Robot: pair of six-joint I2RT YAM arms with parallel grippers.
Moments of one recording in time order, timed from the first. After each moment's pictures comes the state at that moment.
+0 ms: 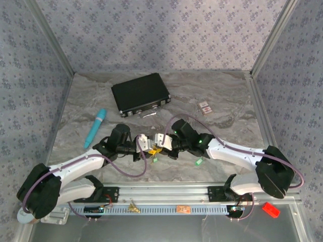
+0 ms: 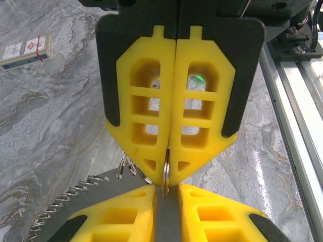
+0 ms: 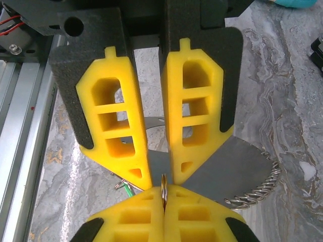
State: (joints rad) left arm -0.69 1.10 0.44 0.06 0.66 0.52; right arm 0.90 1.32 0.76 -0.16 -0.40 -0.51
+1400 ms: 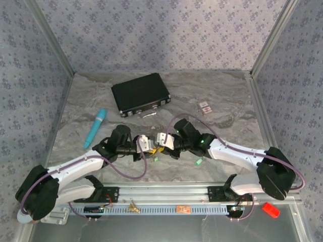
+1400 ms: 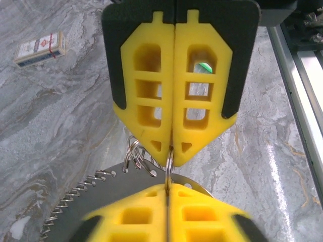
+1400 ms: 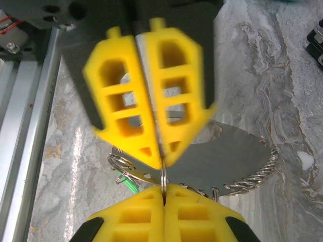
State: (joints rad) left arm -0.71 1.08 0.44 0.05 0.58 0.53; right arm 0.87 1.30 0.73 -0.16 -0.44 -0.49
